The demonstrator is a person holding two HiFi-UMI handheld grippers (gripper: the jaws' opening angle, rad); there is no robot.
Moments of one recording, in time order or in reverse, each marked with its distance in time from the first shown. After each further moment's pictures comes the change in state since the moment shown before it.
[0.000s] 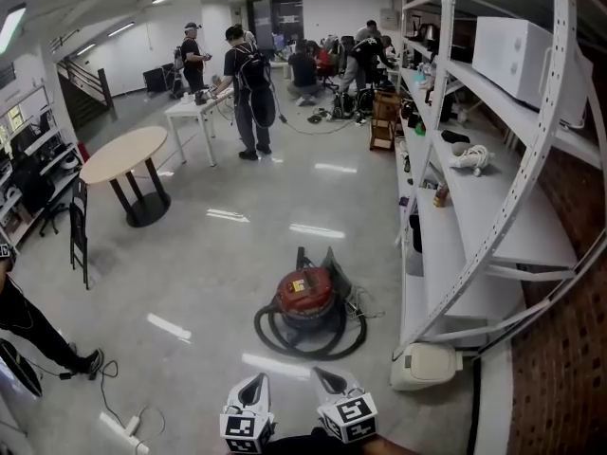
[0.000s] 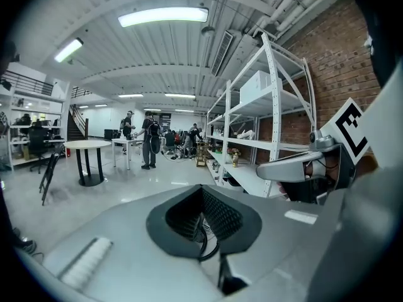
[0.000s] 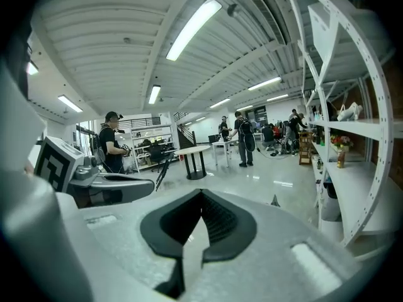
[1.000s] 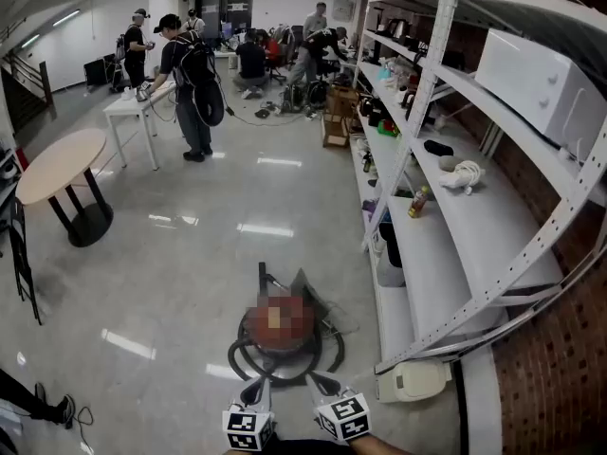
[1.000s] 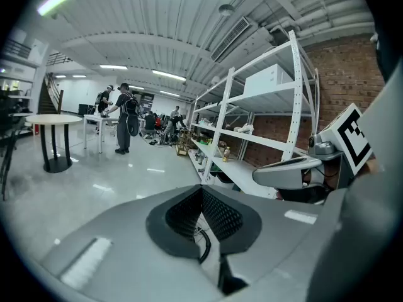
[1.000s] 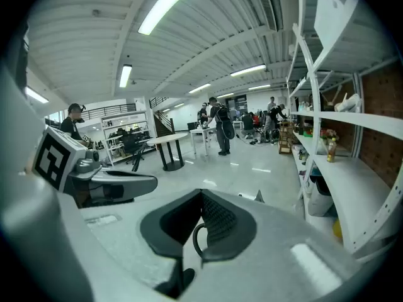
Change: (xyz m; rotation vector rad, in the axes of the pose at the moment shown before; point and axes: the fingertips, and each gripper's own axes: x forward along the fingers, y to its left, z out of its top) left arm 0.202 0.092 0.012 -0.073 0.125 -0.247; right arm 0.175 -0.094 0.023 0.070 0.136 -0.205
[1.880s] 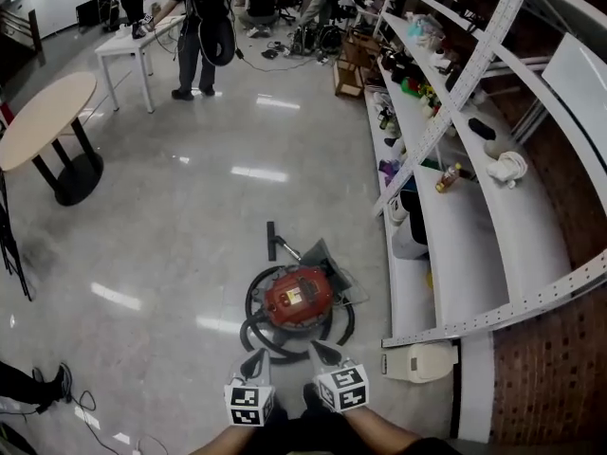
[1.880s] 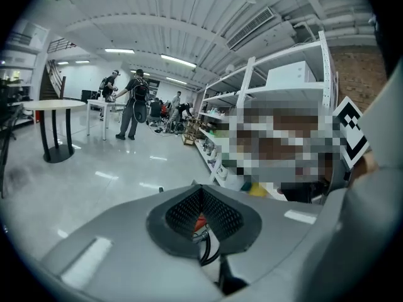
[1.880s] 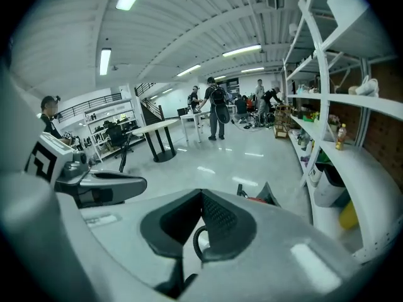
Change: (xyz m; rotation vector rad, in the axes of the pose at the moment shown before) left arm 0.064 0.146 -0.006 -0.061 0.107 0.007; right arm 0.161 0.011 0.016 0.064 0.146 -0.062
